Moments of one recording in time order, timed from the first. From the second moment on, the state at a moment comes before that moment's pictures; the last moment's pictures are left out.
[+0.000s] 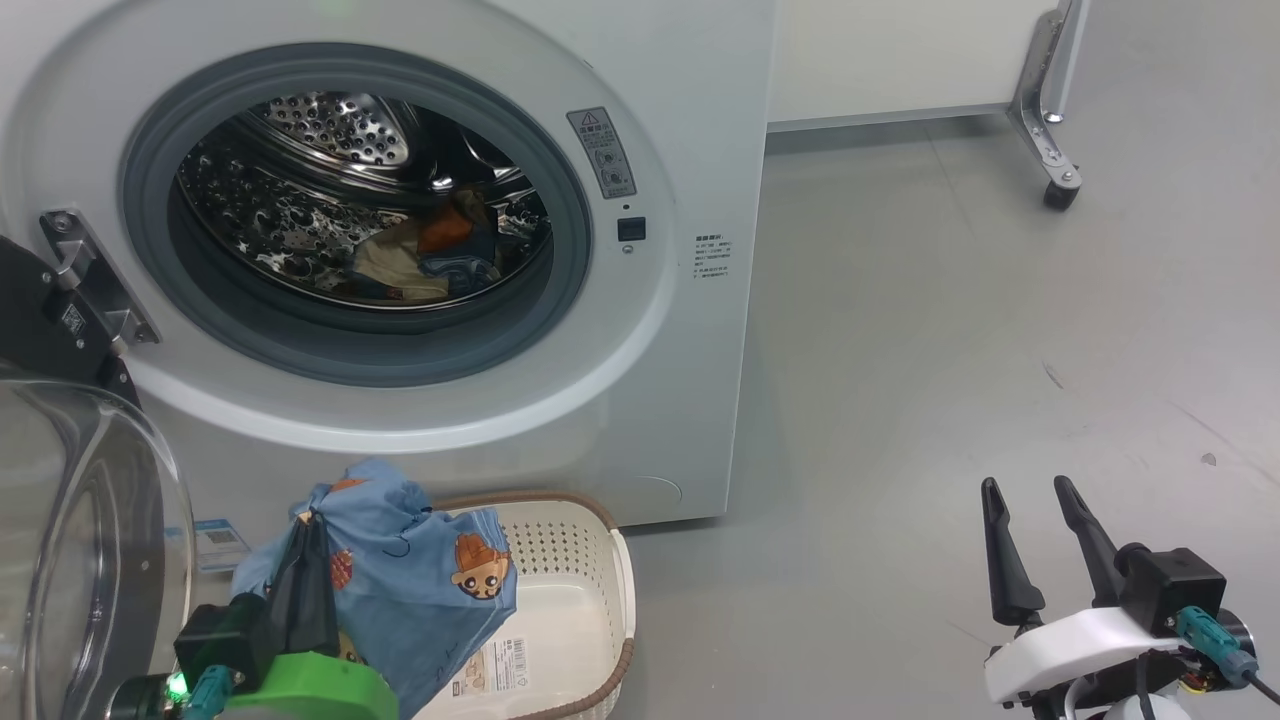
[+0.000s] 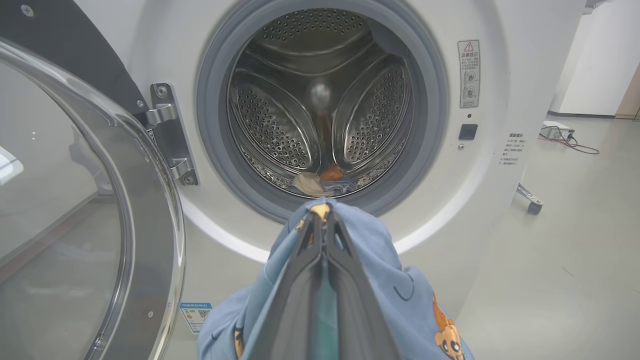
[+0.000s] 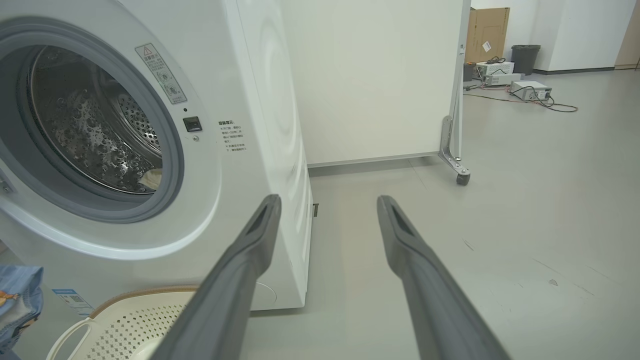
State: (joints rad) left arm 0.00 0.04 -0.12 0.26 -0.26 0.05 -0.25; right arm 0.05 -0.04 0.03 0.22 0.20 0.12 -0.26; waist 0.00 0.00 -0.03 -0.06
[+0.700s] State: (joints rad) left arm 0.05 0.04 -0.14 0.18 -0.27 0.07 -0.25; right arm 0.07 -0.04 0.05 0.21 0.20 0.12 -0.26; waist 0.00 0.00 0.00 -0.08
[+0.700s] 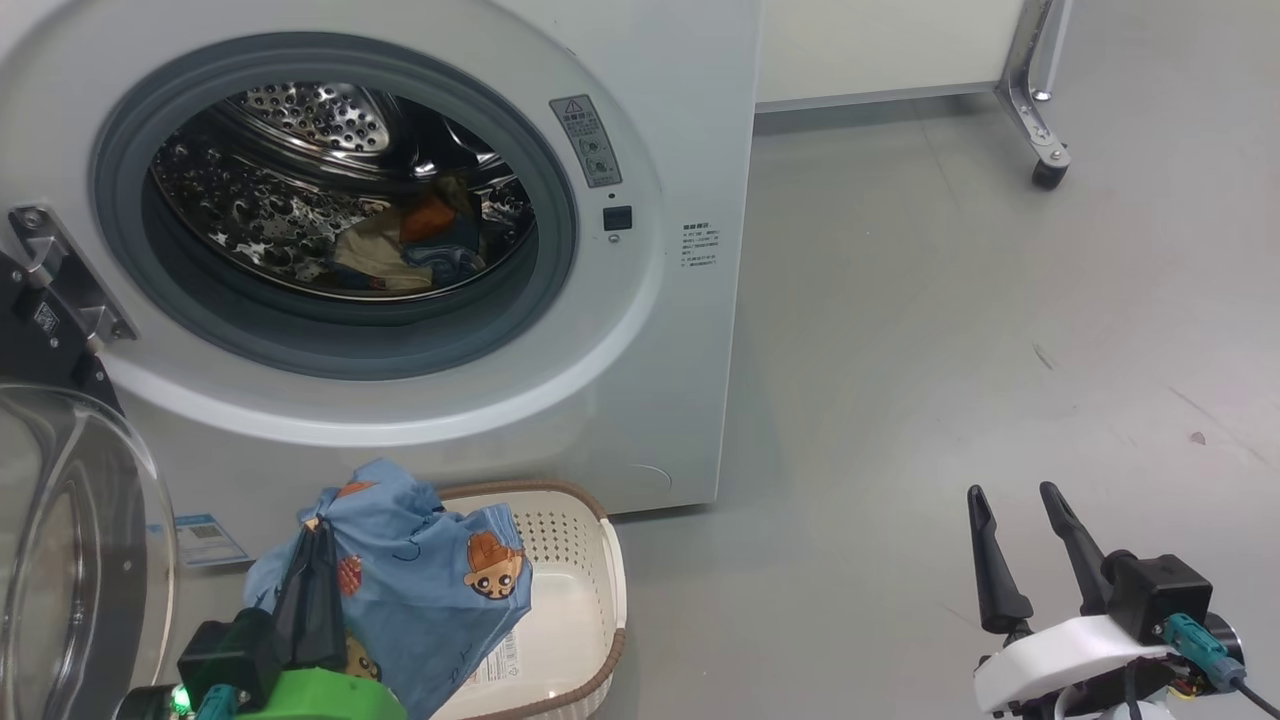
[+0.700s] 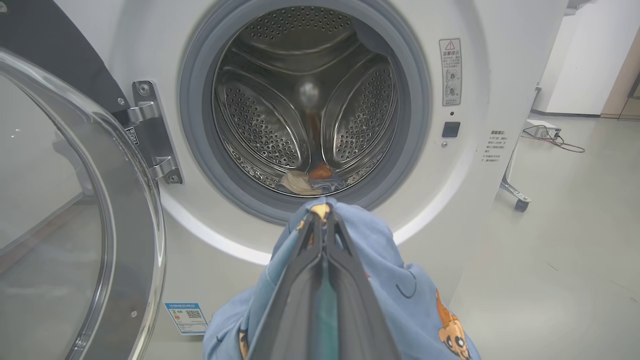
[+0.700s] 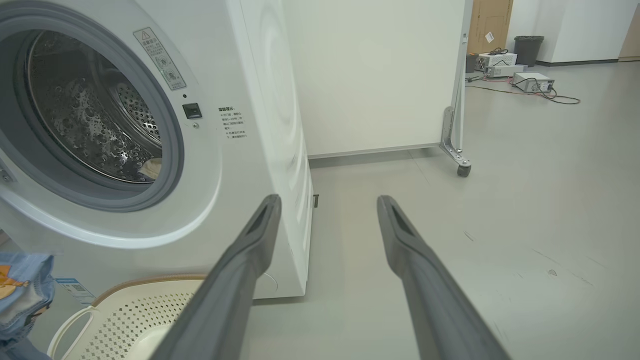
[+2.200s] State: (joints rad) left arm -0.48 0.20 0.00 0.28 -0.26 0.08 -0.15; right arm -0.09 -0.04 0.16 0.17 0.26 0.12 -0.26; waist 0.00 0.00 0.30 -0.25
